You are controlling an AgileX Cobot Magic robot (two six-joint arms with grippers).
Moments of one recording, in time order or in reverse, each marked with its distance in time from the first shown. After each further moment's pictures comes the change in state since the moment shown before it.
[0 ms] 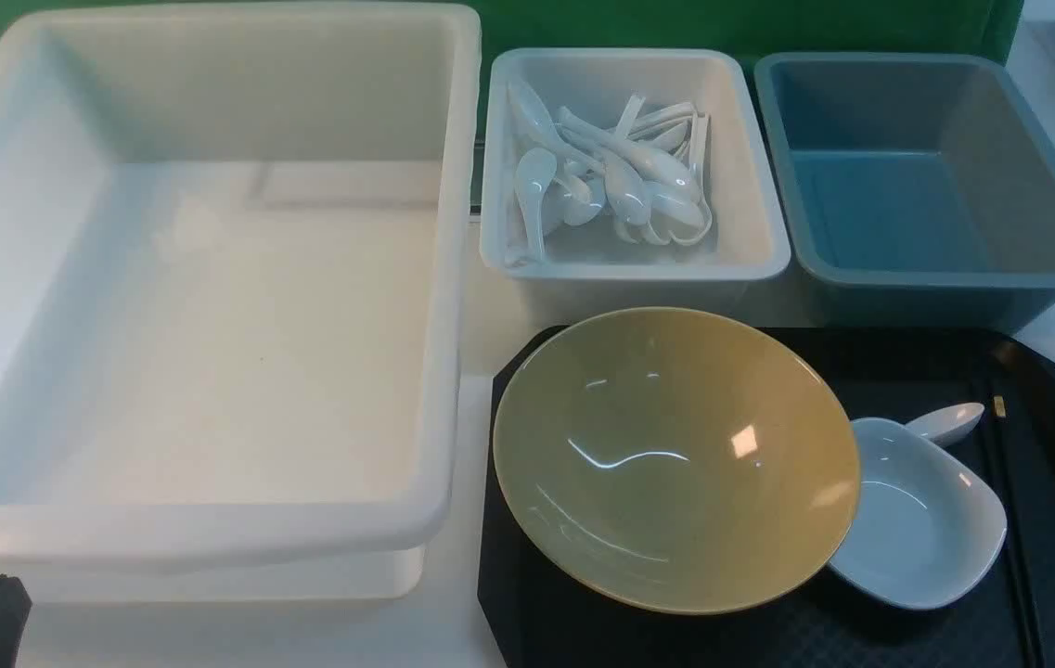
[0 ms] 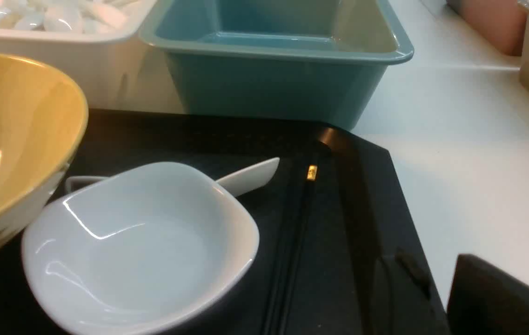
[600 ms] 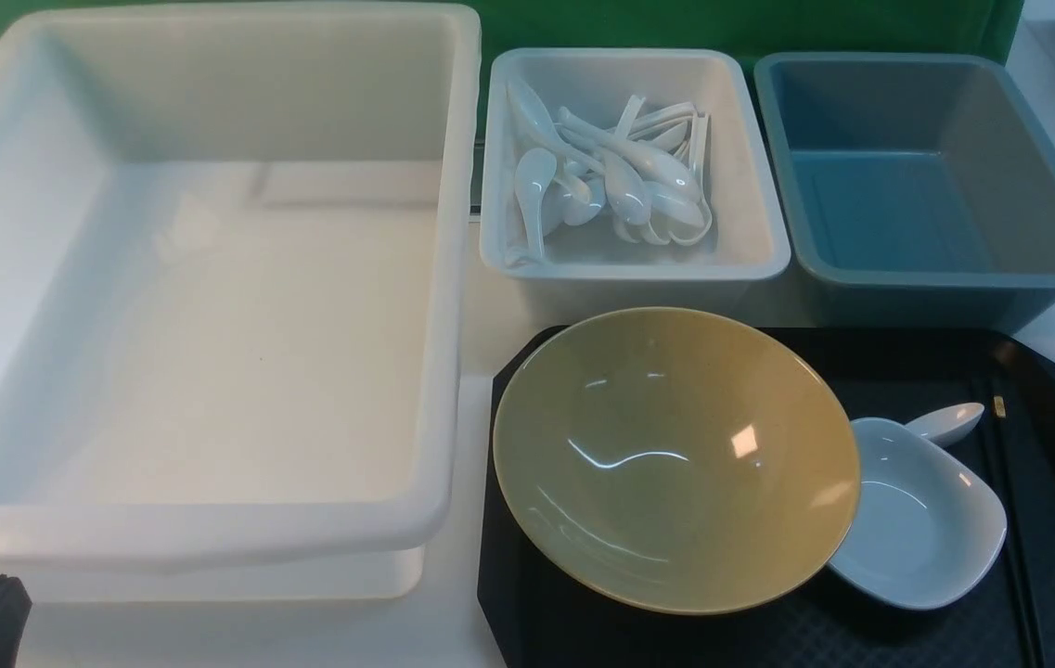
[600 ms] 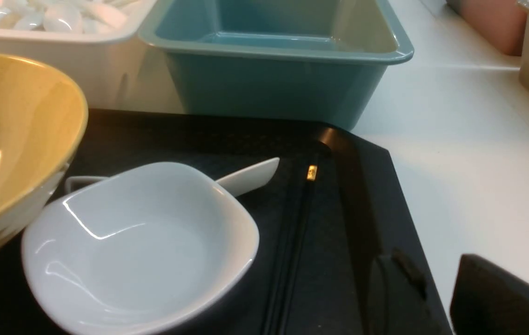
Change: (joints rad) right arm 0.000 0.000 0.000 0.000 0.000 0.000; left arm 0.000 0.000 0.000 0.000 0.000 0.000
